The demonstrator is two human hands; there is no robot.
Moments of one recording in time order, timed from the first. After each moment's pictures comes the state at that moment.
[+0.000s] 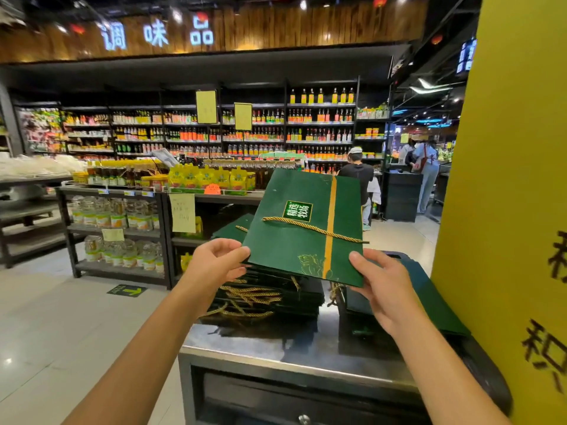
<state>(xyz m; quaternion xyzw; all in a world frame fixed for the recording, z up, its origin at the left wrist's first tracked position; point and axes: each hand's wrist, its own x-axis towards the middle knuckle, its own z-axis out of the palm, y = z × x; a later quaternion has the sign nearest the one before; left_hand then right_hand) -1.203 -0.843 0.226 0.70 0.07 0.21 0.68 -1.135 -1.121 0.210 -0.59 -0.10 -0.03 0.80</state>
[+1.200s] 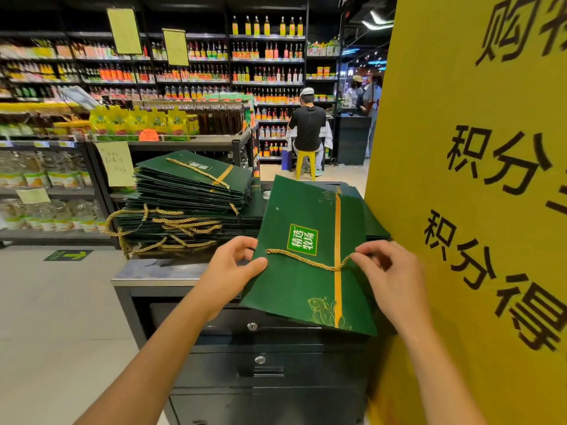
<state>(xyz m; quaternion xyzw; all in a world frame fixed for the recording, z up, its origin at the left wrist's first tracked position) -1.220 -0.960 0.116 0.78 -0.05 0.08 0.62 -1.219 -1.234 0.111 -0.84 -0.07 -0.32 0.43</state>
